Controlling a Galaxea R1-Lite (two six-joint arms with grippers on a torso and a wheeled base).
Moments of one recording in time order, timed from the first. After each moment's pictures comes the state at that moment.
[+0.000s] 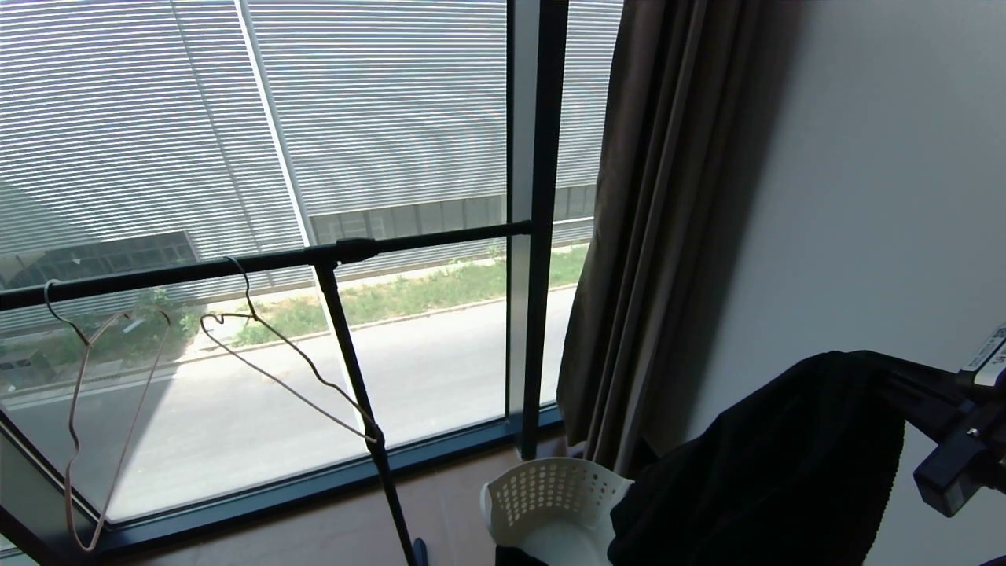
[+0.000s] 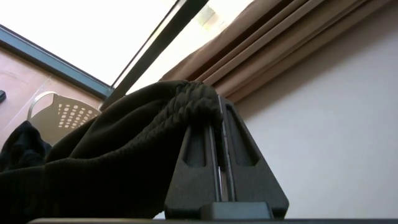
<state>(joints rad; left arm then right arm) 0.00 0.01 -0.01 0.05 -0.13 0.10 0.52 1.05 -0.43 -0.42 -0.25 -0.64</state>
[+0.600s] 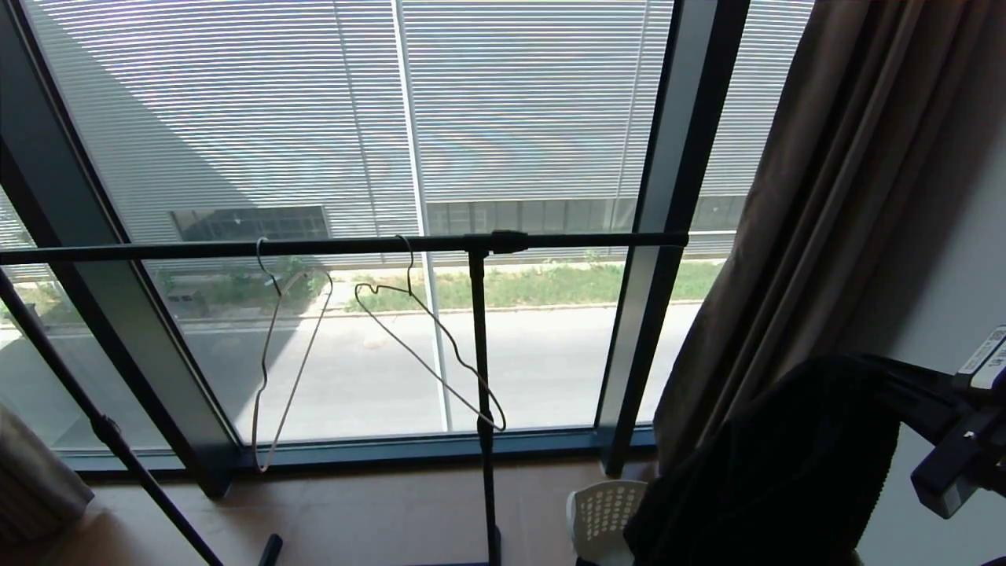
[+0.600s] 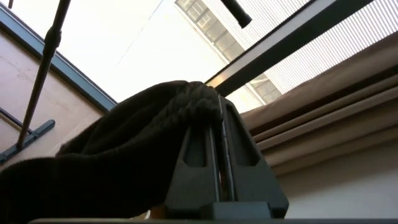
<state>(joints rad) 0.00 0.01 -0.01 0.05 -0.14 0.10 0.52 1.05 -0.43 -0.42 -0.25 -0.64</state>
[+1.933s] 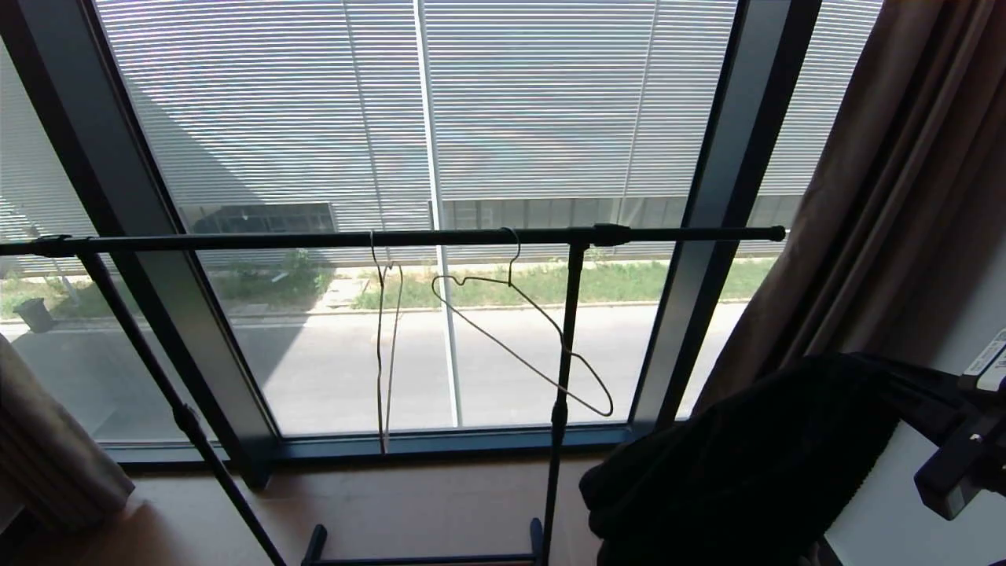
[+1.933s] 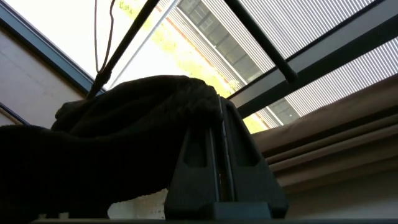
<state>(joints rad) 0.00 0.01 -0.01 0.05 -0.14 0.10 0.52 1.04 -0.43 -0.41 -0.25 -0.64</state>
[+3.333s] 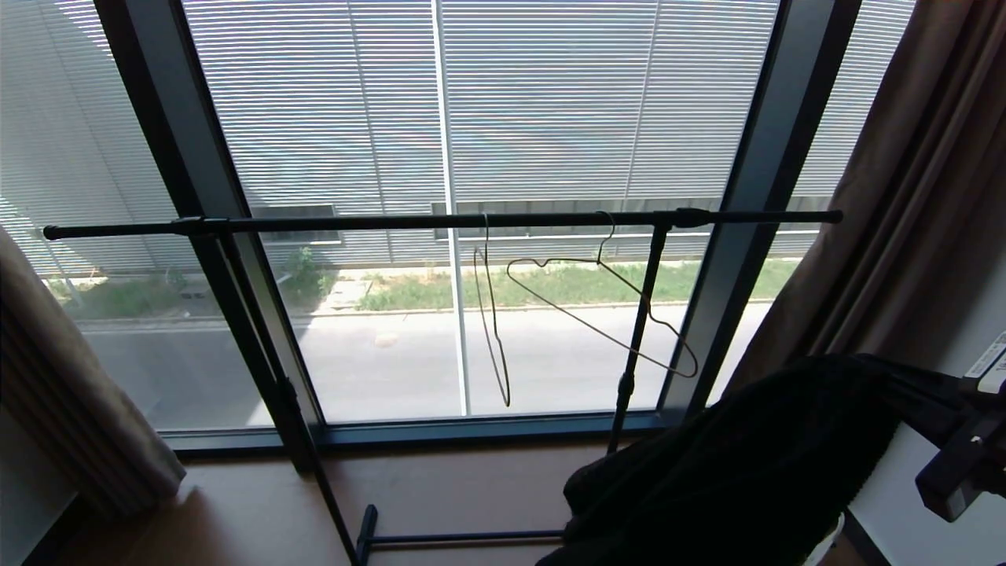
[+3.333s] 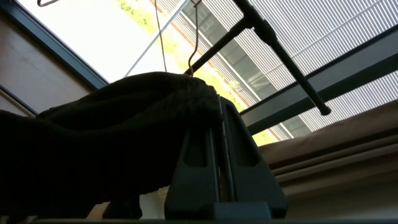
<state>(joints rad) 0.00 0.01 -0.01 0.05 -0.14 0.11 0.52 1.04 -0.43 -0.41 -0.25 -0.64</state>
